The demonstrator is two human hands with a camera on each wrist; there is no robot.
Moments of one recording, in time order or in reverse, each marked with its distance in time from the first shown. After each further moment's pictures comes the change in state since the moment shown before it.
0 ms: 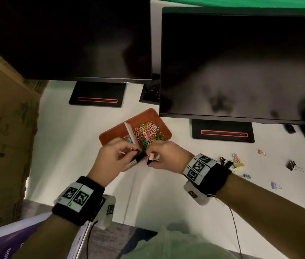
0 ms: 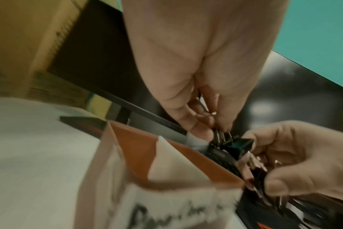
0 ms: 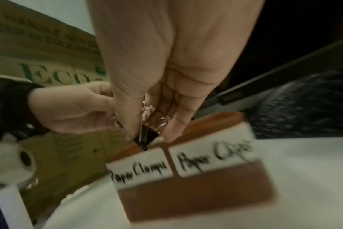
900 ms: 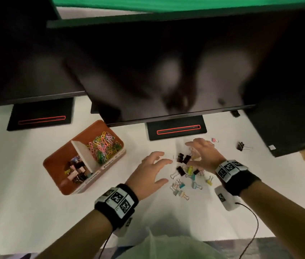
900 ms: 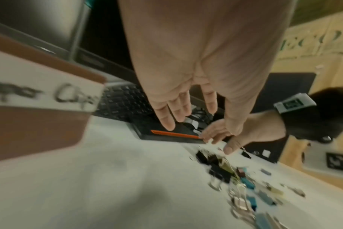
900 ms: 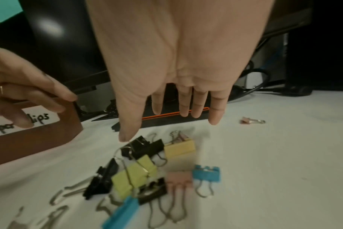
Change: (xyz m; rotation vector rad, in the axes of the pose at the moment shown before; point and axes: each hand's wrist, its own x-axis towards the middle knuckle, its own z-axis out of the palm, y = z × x) left_hand 0.018 0.056 0.176 0.345 -0.630 0.260; right_hand -0.165 0.162 -0.036 -0.082 0.125 0.735
